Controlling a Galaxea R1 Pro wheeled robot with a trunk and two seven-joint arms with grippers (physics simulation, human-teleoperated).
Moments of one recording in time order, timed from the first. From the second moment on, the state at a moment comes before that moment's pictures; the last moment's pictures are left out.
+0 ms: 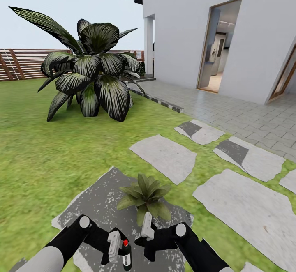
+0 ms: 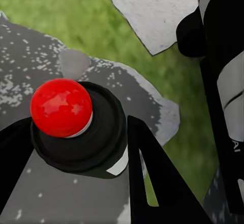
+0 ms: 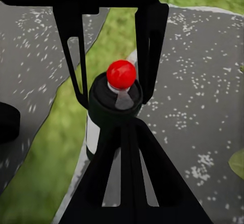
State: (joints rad) left arm -0.58 0.08 -0.21 -0.52 -0.58 -0.31 -1.25; right arm -0.44 0.08 0.43 -0.82 0.42 -0.03 0.88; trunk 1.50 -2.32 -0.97
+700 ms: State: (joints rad) left arm -0.58 0.05 -0.21 -0.52 -0.58 -0.31 -1.25; right arm -0.44 0.08 0.43 -0.82 0.42 -0.03 0.88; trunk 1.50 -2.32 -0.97
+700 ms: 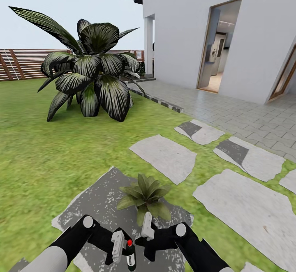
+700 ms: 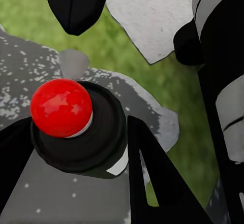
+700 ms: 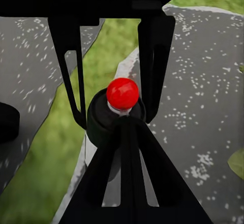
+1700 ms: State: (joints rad) left arm -0.58 0.05 -0.21 -0.52 -0.58 -0.34 -1.25; right arm -0.44 0.08 0.42 -0.82 0.42 -0.03 0.88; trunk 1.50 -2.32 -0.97
